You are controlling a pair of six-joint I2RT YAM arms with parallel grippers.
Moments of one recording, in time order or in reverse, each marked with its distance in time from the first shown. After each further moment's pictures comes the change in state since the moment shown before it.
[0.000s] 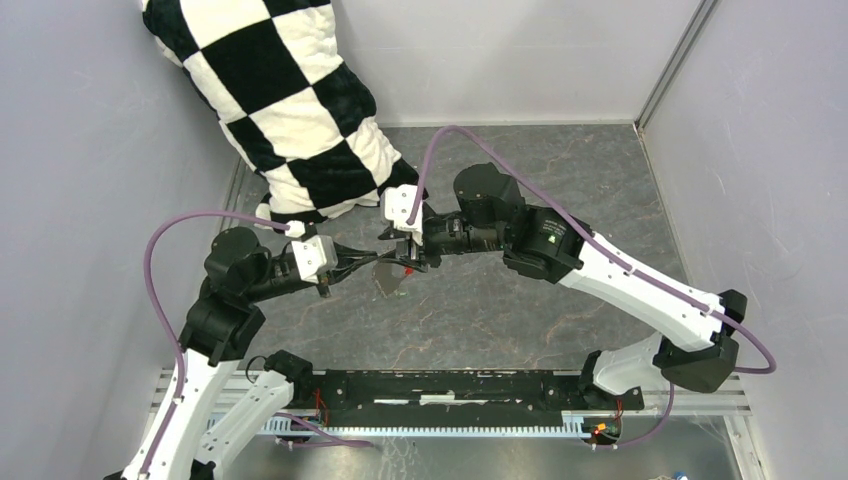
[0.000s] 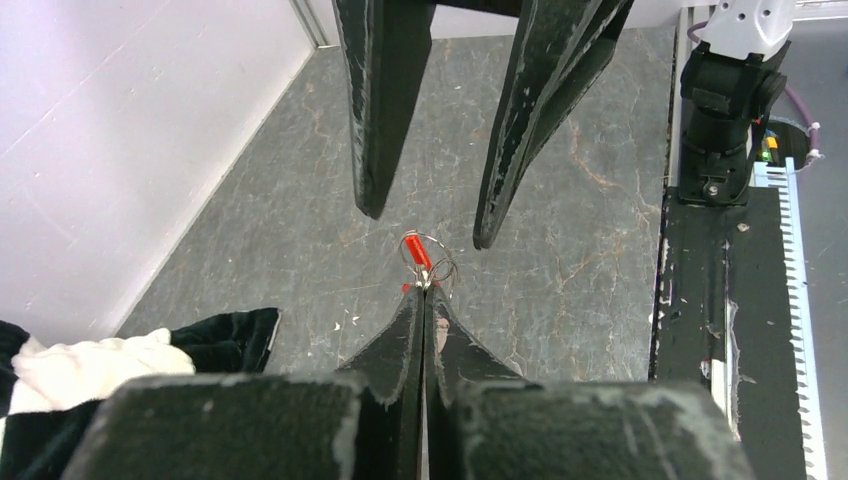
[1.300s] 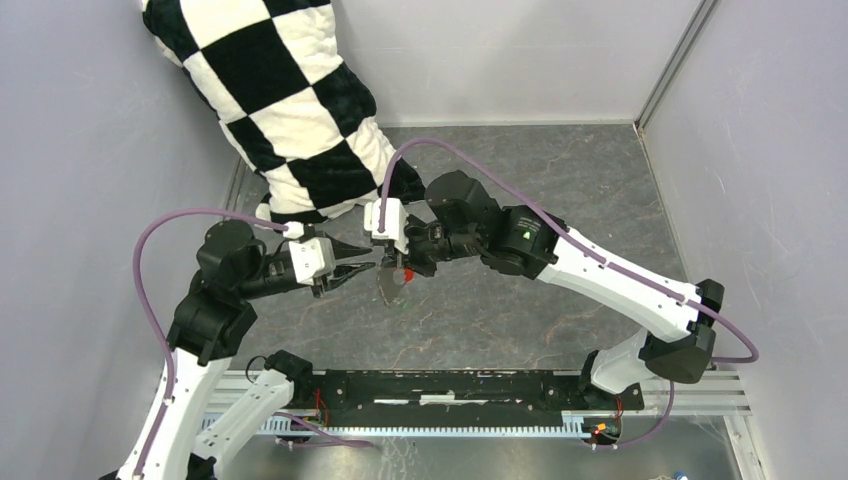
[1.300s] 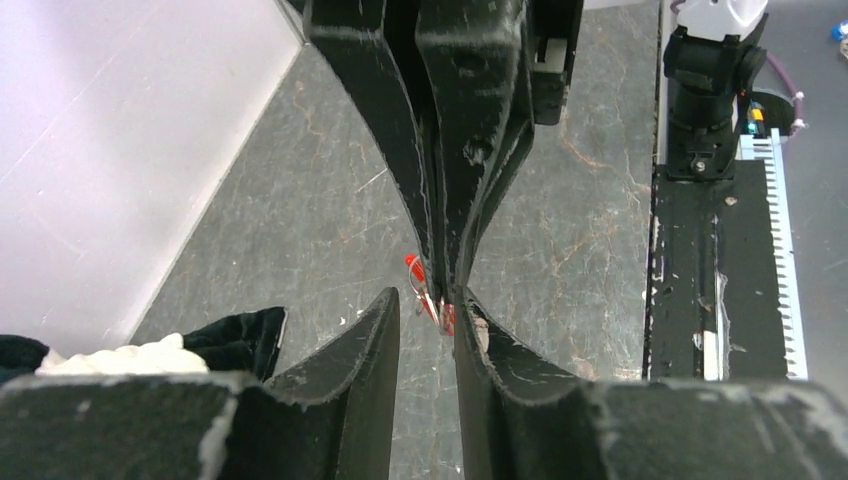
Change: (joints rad) left arm 0.000 0.025 0.103 -0.127 0.022 0.085; right arm 0.016 0.081 0.037 -0.164 0.050 0.000
